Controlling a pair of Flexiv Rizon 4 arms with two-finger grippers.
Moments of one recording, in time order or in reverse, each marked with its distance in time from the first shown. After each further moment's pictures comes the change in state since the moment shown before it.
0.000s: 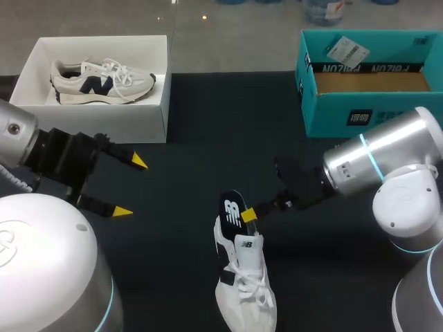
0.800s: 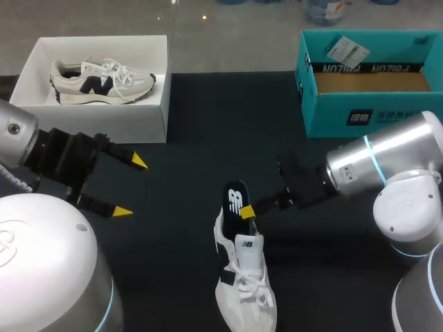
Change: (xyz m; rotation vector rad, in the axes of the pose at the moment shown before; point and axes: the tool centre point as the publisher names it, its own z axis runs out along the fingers) left arm 0.000 0.000 0.000 0.000 0.000 0.000; right arm -0.007 0.016 -0.010 -0.047 -0.044 -0.056
